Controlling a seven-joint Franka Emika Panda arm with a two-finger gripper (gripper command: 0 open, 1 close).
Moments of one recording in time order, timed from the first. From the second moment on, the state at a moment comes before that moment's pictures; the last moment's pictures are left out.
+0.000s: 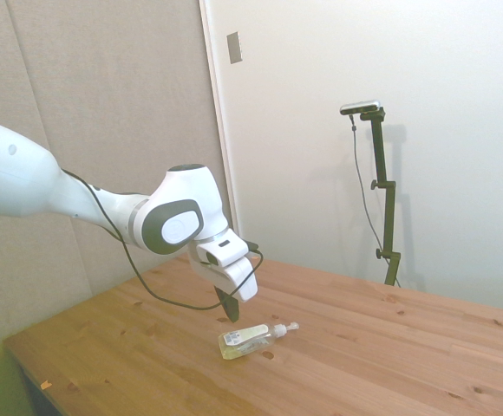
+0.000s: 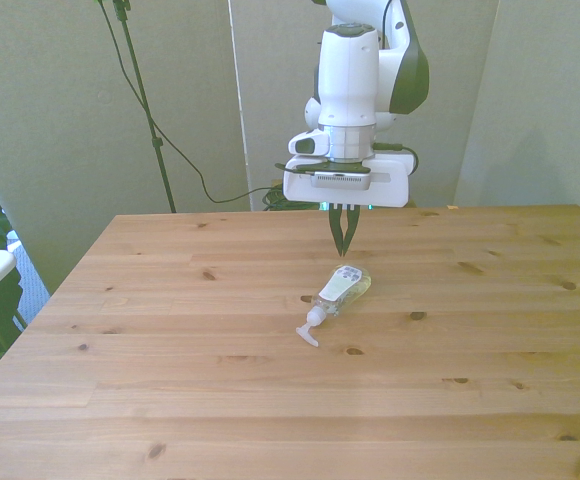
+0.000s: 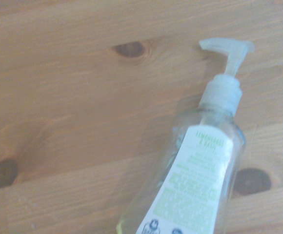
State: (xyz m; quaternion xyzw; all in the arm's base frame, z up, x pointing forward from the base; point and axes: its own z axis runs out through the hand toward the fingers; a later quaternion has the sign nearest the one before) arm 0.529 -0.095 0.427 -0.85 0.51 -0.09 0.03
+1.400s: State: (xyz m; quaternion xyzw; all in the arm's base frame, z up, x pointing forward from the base) arm 0.551 -0.119 0.440 -0.84 0.53 -0.09 0.05
